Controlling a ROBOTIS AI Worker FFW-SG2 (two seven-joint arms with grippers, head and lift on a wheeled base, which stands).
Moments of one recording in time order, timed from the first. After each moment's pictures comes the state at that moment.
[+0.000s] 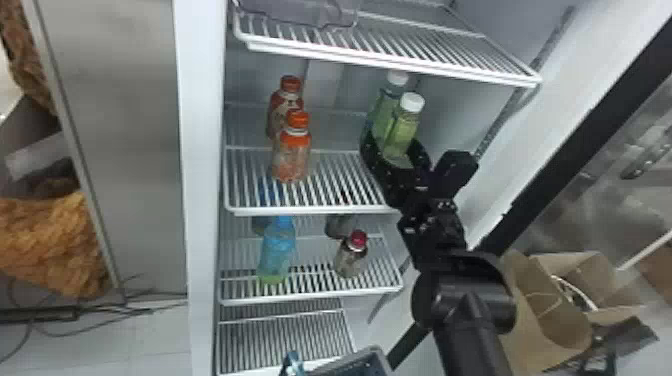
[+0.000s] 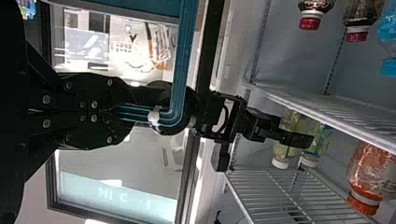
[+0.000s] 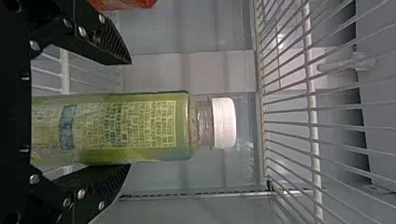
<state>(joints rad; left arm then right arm) 0.29 0.31 -0.50 -1.65 1.65 0.73 -0.54 -0.13 -0.12 -0.16 -1.46 -0.16 -0.07 0.20</state>
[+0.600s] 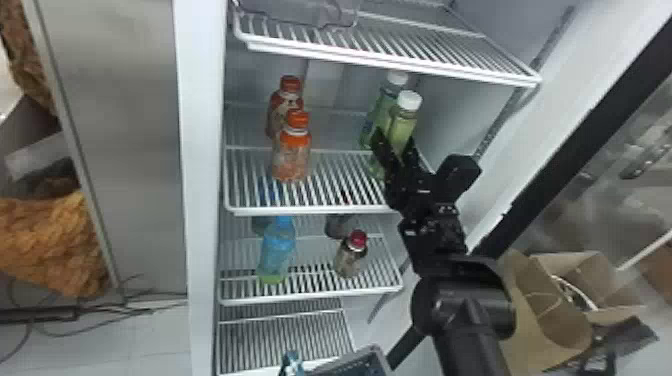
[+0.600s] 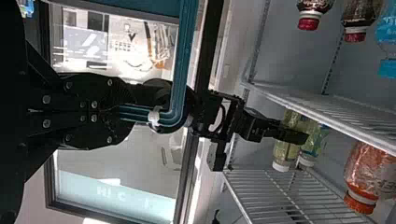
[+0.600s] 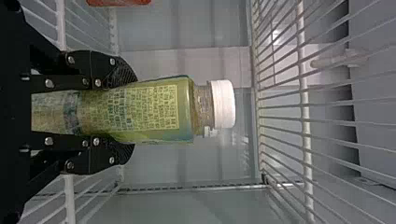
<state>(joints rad) 0.29 0.31 -0.50 -1.65 1.66 0.72 -0.54 -0.10 -0.12 -0.16 -1.48 -0.16 -0.10 0.18</state>
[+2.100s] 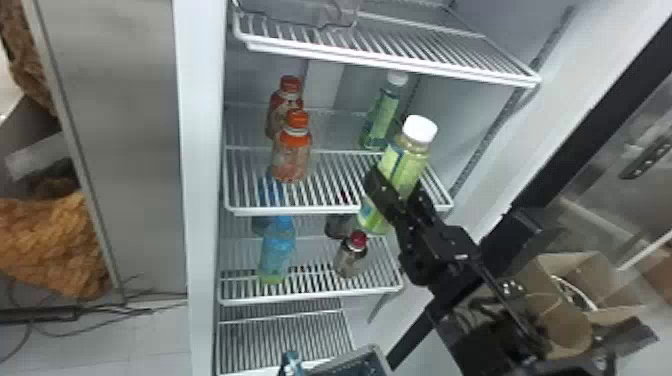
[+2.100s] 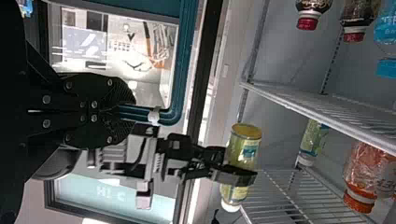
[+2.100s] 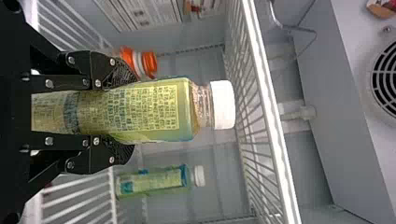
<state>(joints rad) 0.29 0.31 -0.50 -1.65 1.65 0.72 -0.54 0.49 -0.10 -0.15 -2.35 -0.34 0.28 0.18</state>
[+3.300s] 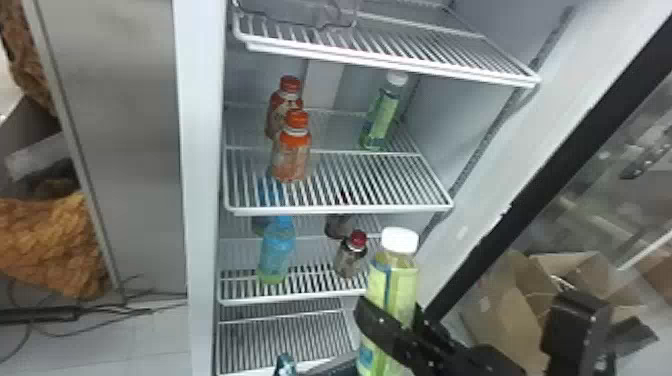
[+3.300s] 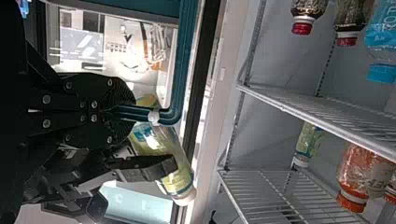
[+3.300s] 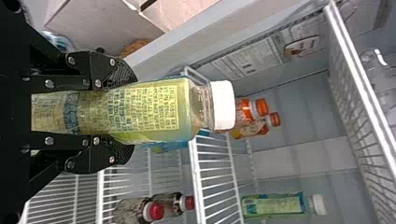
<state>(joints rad) 0.31 0.31 -0.48 -1.65 1.64 0.72 -0.54 0.97 -0.04 -0.27 -2.83 -0.43 0.79 0.23</state>
